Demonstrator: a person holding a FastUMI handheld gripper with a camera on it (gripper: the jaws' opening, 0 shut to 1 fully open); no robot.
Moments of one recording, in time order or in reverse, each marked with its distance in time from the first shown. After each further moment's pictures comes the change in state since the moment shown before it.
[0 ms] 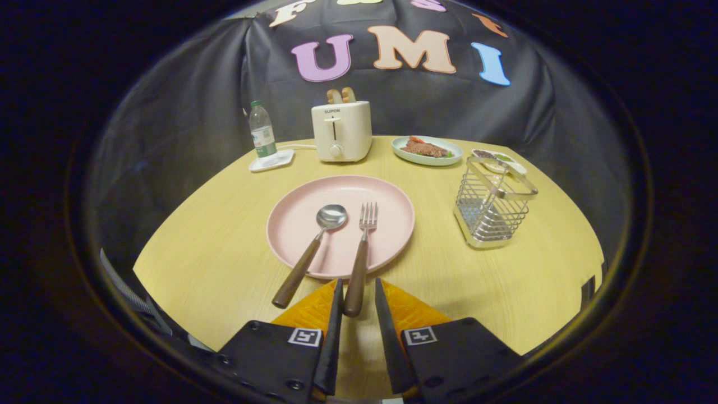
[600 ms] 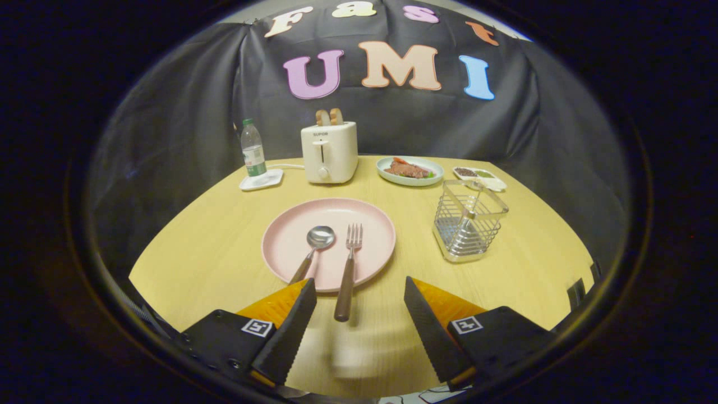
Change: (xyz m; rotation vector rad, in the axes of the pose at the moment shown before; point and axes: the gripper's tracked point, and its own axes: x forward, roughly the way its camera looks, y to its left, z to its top) arm -0.014 -0.012 0.015 0.020 -0.086 -0.084
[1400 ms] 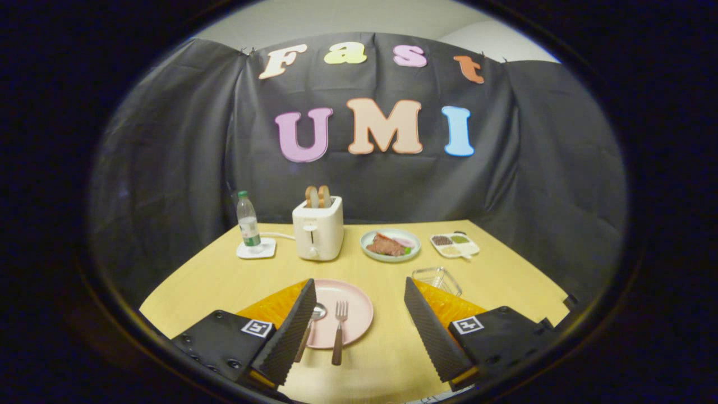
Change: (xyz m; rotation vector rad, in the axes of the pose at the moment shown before) arm -0.051 -0.008 0.114 0.020 -0.262 -0.065
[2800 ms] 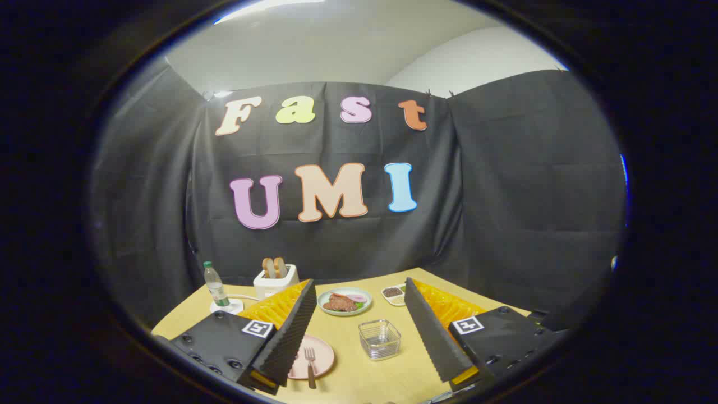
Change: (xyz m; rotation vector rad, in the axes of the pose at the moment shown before) arm -0.086 -0.083 0.136 0.091 -0.351 -0.253
